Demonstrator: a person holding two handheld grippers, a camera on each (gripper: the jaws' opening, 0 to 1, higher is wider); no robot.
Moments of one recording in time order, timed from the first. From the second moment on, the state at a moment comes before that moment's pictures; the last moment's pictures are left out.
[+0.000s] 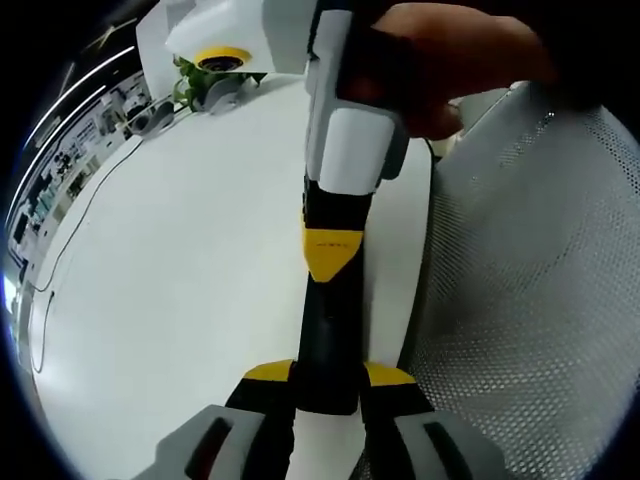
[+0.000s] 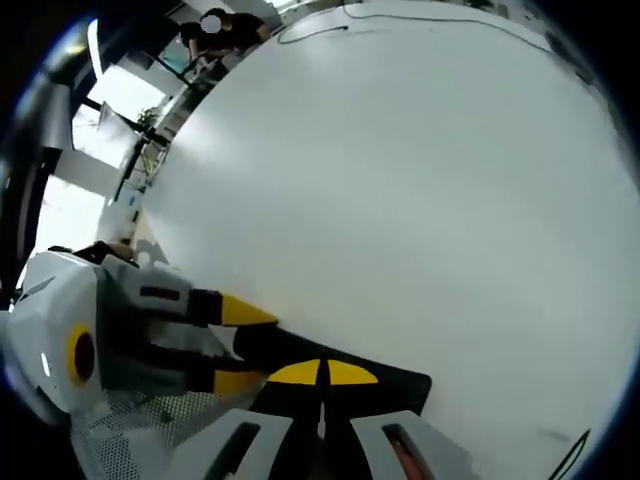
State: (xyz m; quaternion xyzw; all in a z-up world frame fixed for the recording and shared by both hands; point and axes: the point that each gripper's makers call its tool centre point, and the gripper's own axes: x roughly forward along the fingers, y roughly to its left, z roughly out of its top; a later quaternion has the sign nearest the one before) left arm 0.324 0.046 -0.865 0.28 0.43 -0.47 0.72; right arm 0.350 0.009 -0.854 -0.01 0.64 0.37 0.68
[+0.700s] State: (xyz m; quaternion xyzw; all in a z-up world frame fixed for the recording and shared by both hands) left arm 0.324 0.046 -0.865 0.28 0.43 -0.47 0.72; right arm 0.342 0.013 -0.854 -0.07 0.62 0.40 0.67
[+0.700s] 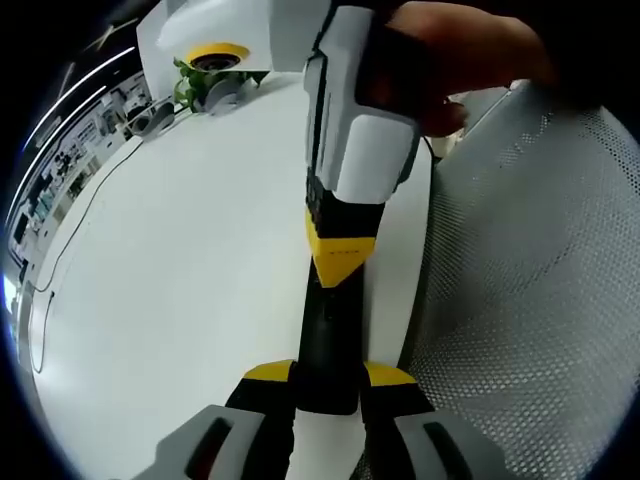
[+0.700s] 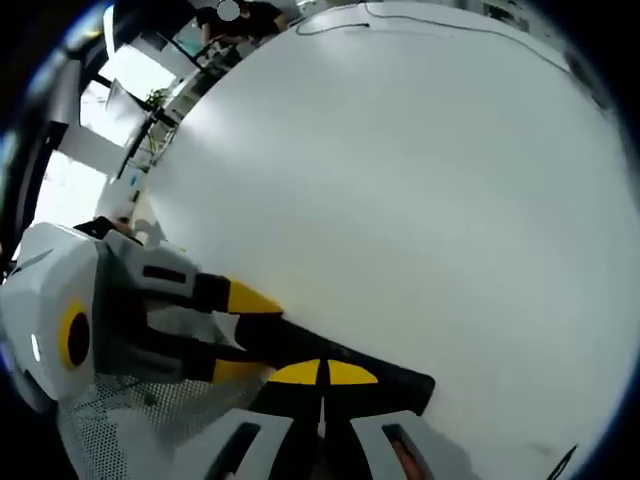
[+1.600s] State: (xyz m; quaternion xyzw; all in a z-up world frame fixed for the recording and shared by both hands) left arm 0.324 0.045 -0.865 0.28 0.43 -0.47 0.72; right arm 0.341 0.010 -0.855 -0.17 0.59 0.42 0.67
